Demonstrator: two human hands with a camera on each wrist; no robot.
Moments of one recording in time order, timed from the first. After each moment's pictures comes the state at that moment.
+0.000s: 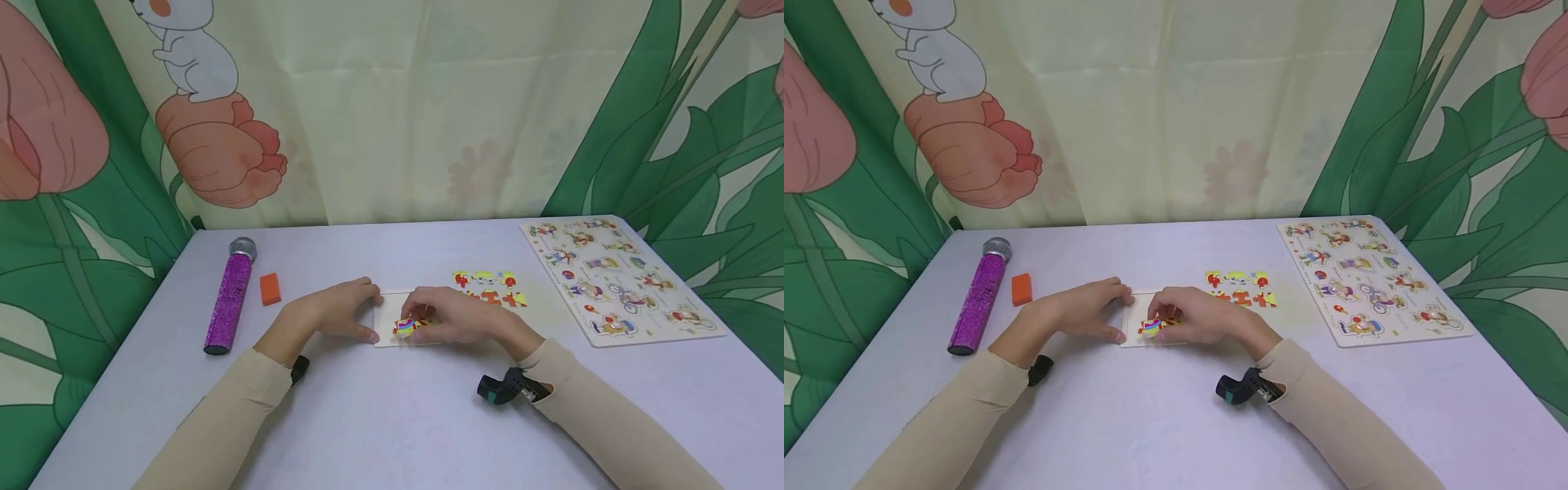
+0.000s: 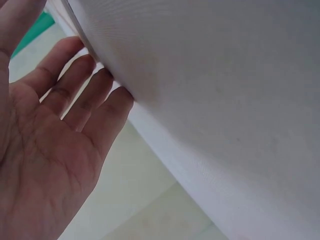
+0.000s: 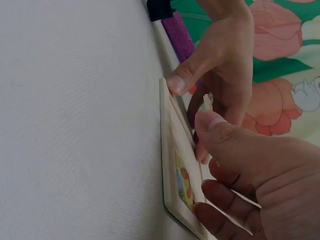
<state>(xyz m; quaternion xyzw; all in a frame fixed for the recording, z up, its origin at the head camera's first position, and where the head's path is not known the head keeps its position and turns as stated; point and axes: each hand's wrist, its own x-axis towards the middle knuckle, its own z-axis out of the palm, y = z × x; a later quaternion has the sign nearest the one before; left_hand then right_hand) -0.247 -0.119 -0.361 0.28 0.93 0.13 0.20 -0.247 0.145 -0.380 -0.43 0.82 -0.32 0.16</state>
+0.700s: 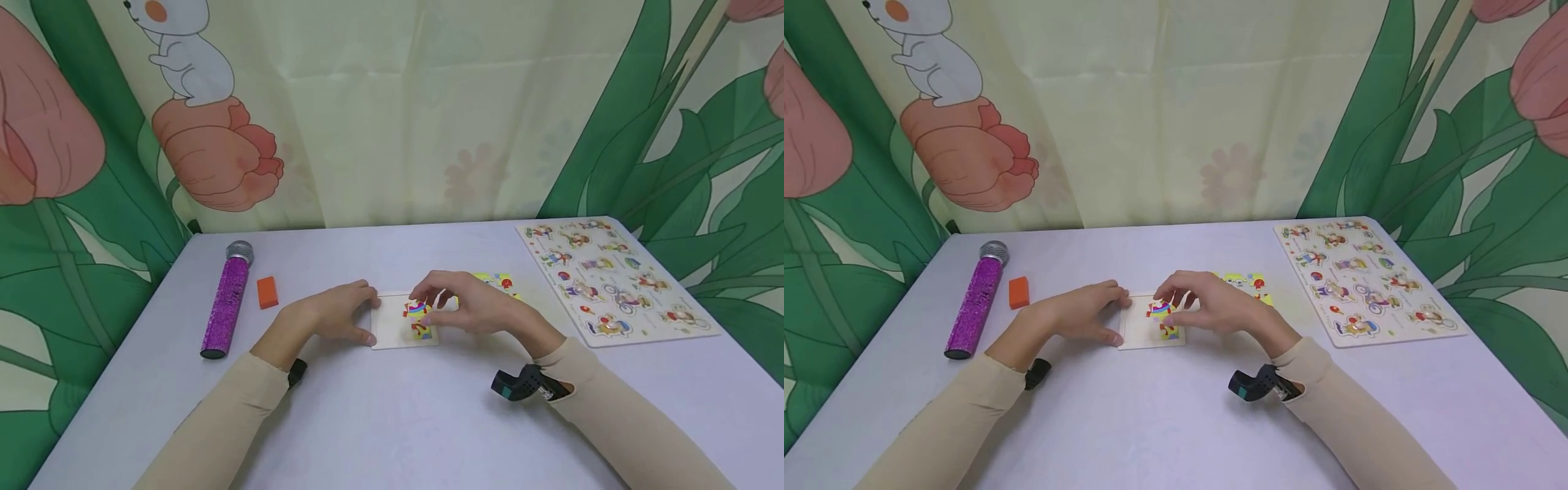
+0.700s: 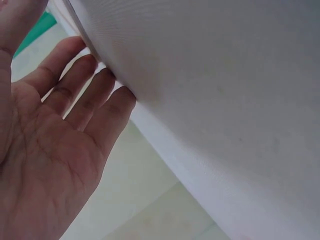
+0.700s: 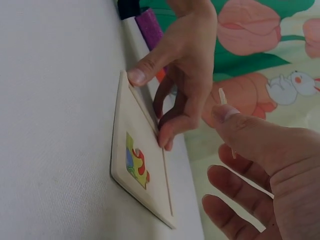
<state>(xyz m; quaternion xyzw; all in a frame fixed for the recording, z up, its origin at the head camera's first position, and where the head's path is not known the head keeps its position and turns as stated) -0.245 -0.116 -0.360 0.27 0.93 0.13 0.20 -0.245 0.168 -0.359 -0.43 0.81 -0.38 0.08</state>
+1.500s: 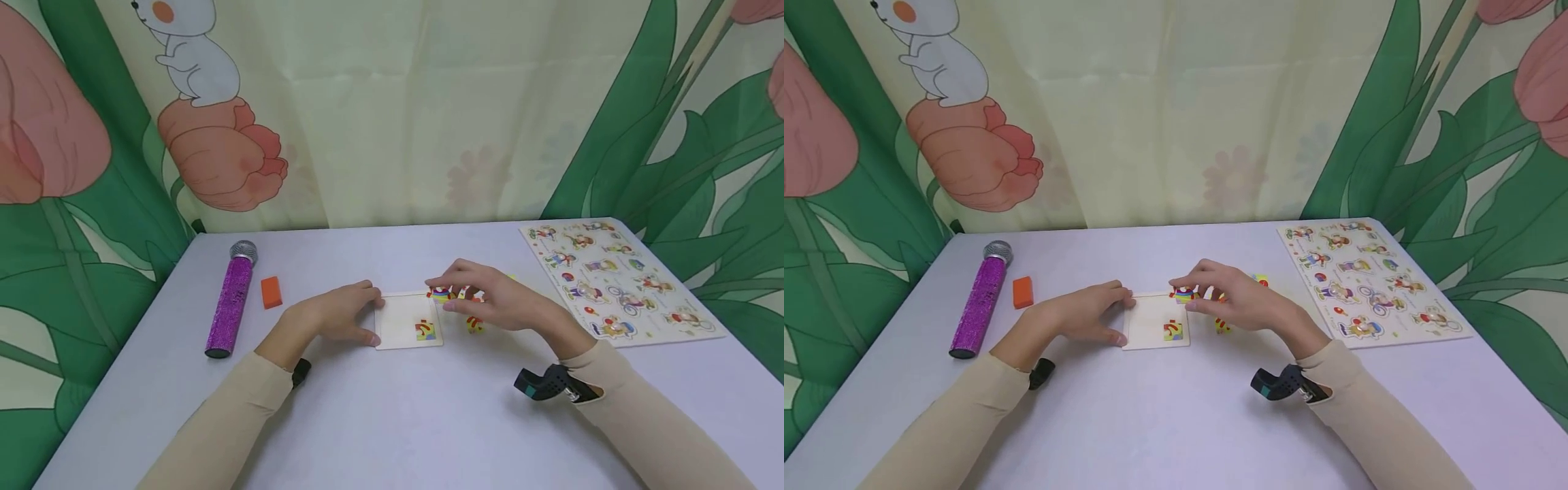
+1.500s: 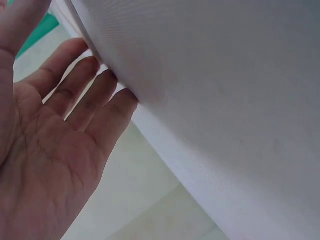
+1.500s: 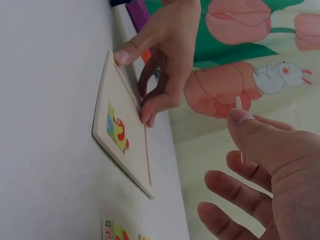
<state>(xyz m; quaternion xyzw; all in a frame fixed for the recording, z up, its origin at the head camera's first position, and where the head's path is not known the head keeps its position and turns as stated) -0.244 -0.120 -0.365 0.28 0.93 0.14 0.20 -0.239 0.193 -0.346 -0.41 0.84 -0.34 0.04</state>
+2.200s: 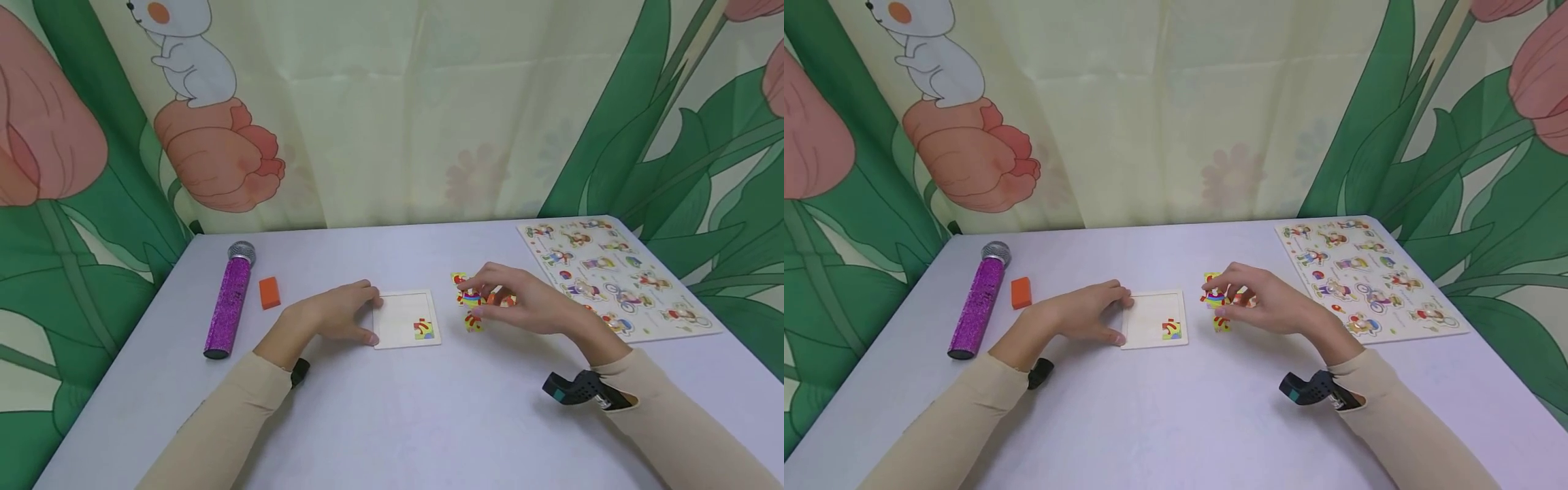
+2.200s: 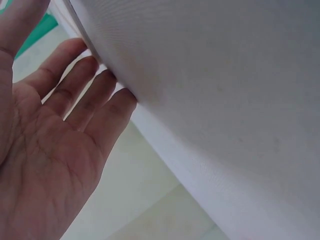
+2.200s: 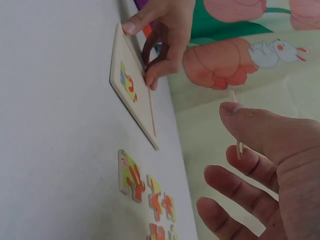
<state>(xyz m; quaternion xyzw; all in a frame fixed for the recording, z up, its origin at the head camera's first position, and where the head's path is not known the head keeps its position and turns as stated) -0.244 -0.117 -0.365 0.27 0.93 0.13 0.20 -0.233 0.238 -0.354 -0.39 0.84 -0.37 0.03</state>
